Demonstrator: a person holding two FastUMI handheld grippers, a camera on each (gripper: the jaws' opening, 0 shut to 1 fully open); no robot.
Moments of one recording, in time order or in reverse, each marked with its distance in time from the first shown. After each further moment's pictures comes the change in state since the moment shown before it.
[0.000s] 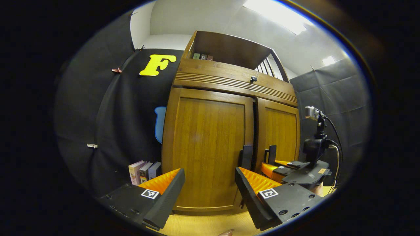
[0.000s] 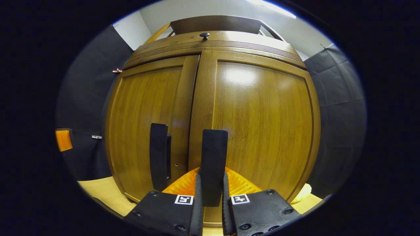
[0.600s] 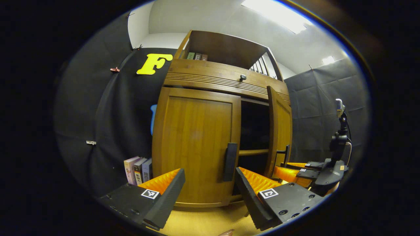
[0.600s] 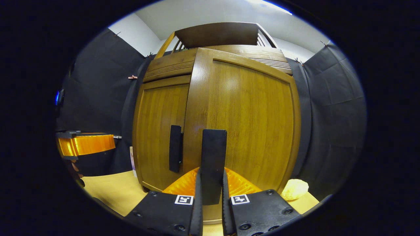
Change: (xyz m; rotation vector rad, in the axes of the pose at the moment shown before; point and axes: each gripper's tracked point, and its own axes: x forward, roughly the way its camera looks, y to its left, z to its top) left arm -0.012 -0.054 -0.006 -0.007 0.028 -0.029; right arm -0.100 -0.030 0.016 0.016 0.007 0.132
